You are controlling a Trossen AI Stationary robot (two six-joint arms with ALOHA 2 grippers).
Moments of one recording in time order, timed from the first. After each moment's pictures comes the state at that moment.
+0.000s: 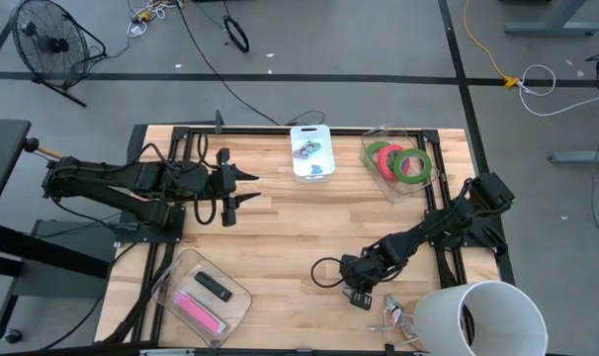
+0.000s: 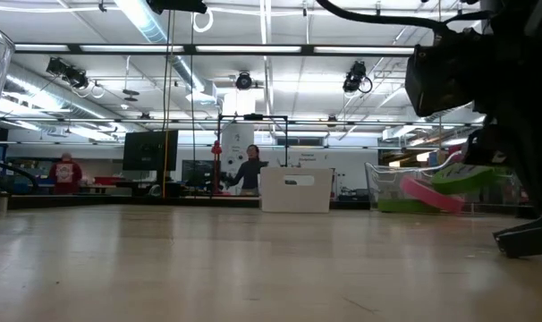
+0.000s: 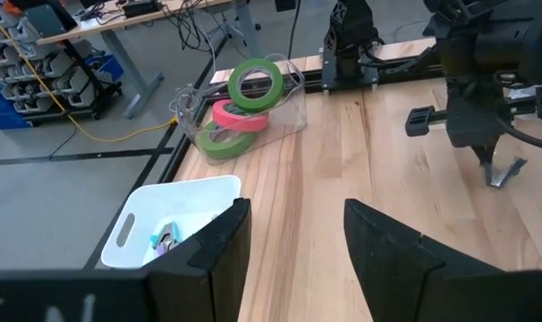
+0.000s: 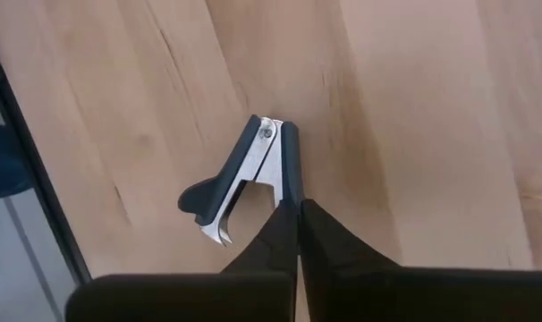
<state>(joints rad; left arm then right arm) -0.11 0.97 0.98 -0.41 -0.37 0.10 0.49 1.71 0.95 -0.45 -0.18 0.85</state>
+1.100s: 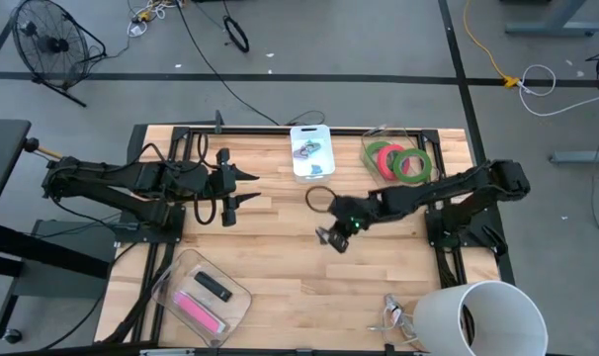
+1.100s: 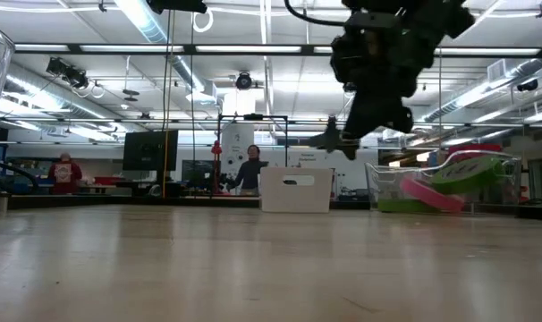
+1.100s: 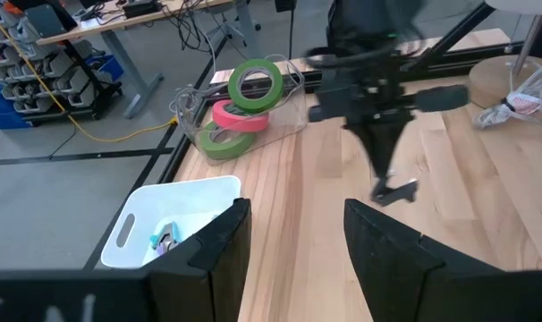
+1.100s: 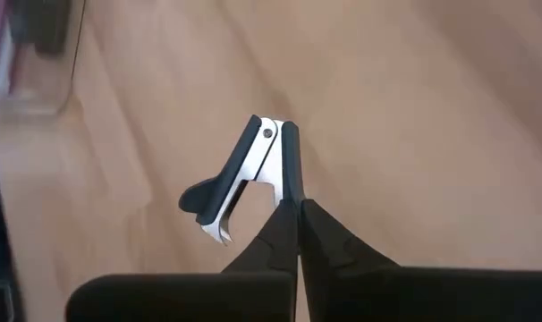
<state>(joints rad) -0.11 0.97 0.98 -0.41 -0.37 0.10 0.09 1.51 0.95 -0.38 -0.02 0.67</state>
